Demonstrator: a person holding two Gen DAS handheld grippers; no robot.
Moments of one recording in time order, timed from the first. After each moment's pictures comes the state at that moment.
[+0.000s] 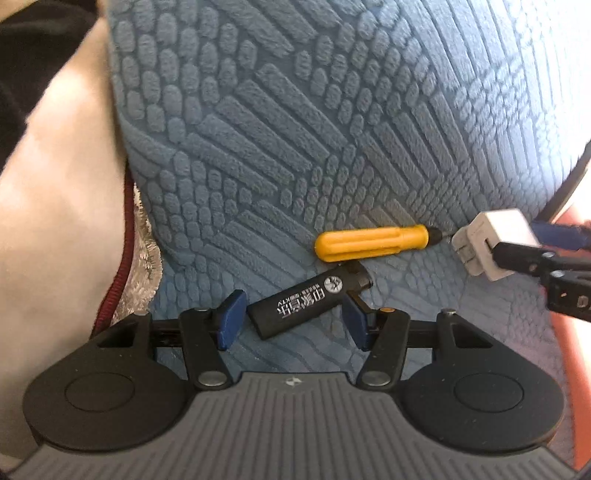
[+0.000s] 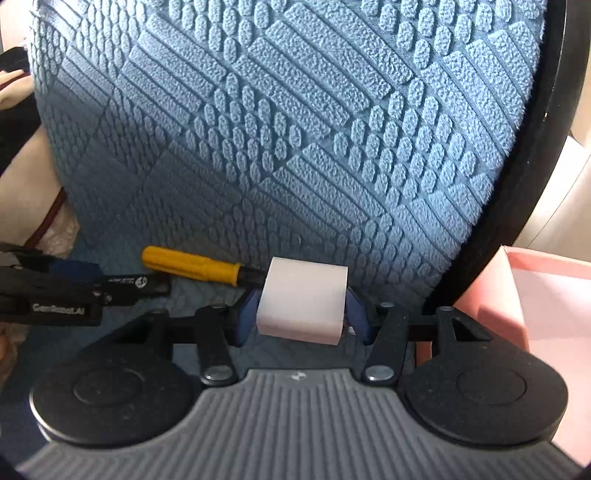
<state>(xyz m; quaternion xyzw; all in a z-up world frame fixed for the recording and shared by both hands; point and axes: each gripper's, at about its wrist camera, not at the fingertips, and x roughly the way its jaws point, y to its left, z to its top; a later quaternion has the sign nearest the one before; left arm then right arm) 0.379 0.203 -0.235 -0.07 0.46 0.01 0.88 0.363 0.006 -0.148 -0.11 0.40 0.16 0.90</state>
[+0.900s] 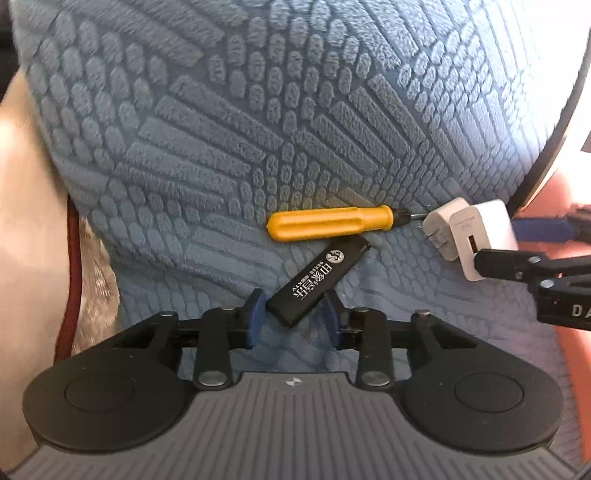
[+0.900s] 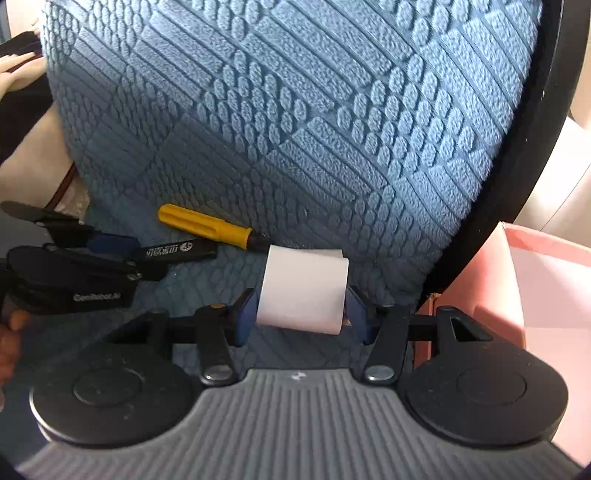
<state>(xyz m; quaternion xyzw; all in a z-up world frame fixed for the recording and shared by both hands) 0.378 0.191 -0.228 -0.05 0.47 -0.04 0.88 0.345 -0.008 -0.152 -0.10 0.43 0.17 0.88</state>
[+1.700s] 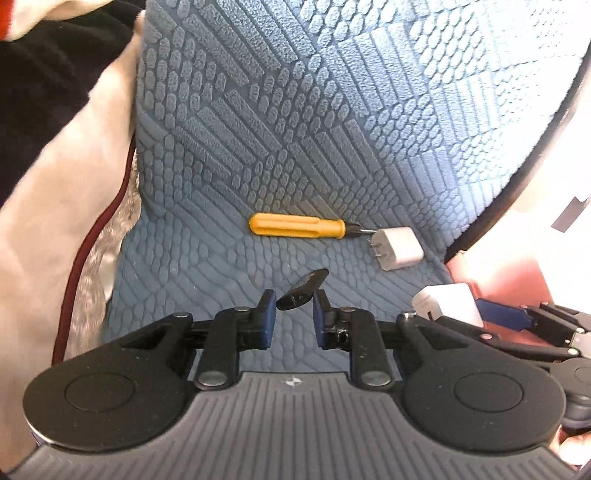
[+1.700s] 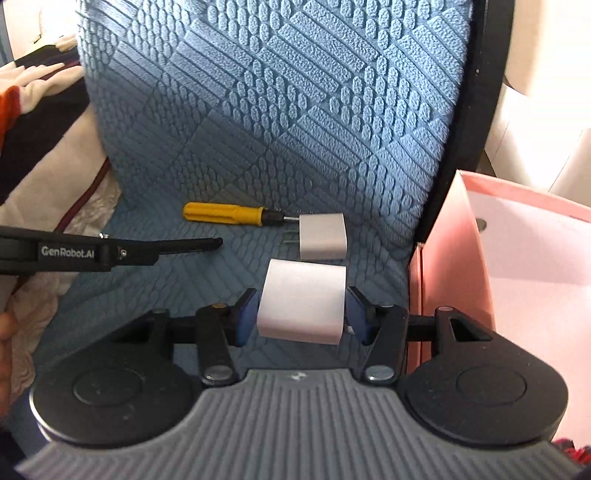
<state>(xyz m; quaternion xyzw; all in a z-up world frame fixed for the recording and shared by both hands) 0.292 0.175 -0.178 -0.18 0.43 0.01 0.88 0.278 -0.035 -0.129 -0.08 0.42 0.18 0.88</state>
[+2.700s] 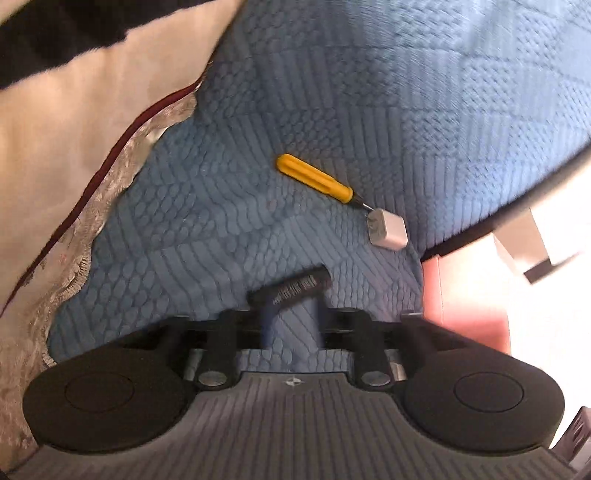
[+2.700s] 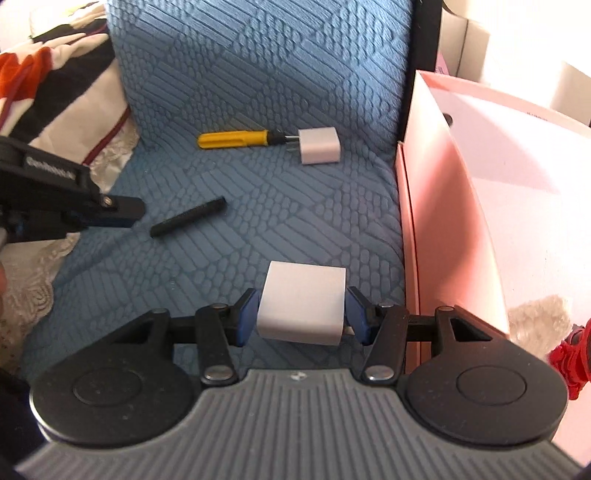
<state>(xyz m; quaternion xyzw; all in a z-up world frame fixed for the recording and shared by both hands) 0.245 0.198 -0.201 -0.35 0.44 0.03 0.83 0.212 -0.056 -0.157 -0.05 0.46 0.16 0.87</state>
